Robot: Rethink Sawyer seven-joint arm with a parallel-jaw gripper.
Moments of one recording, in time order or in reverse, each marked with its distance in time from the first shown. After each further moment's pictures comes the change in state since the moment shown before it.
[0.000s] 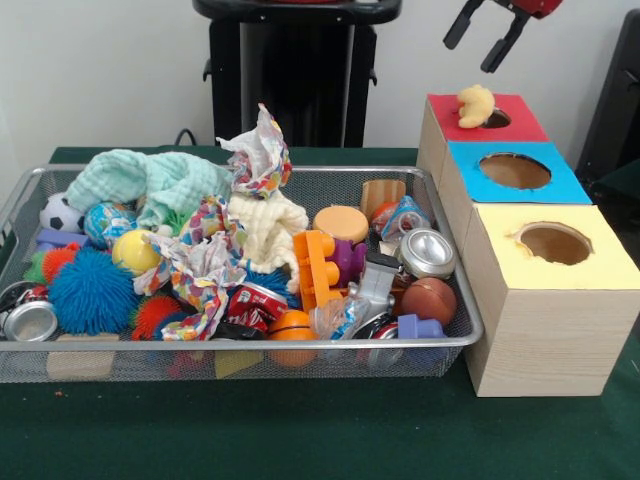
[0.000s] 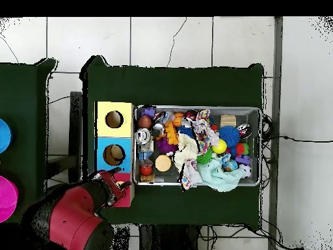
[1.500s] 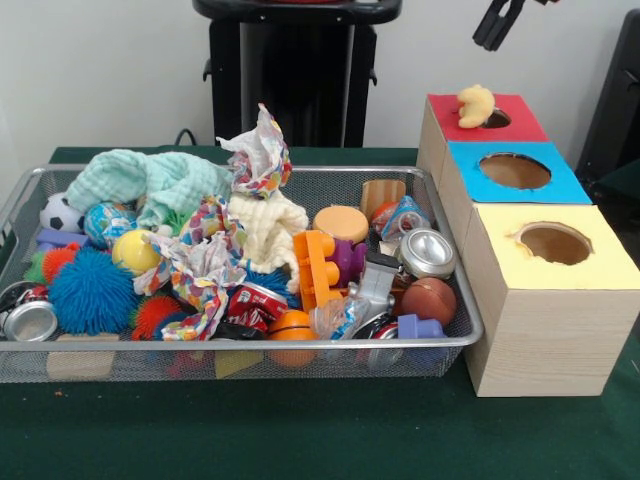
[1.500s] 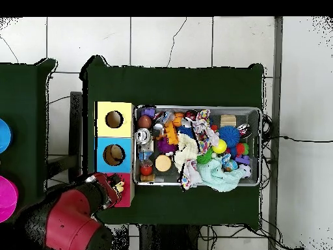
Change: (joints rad) arm -0.003 -0.059 0.024 0.010 0.000 0.022 0.000
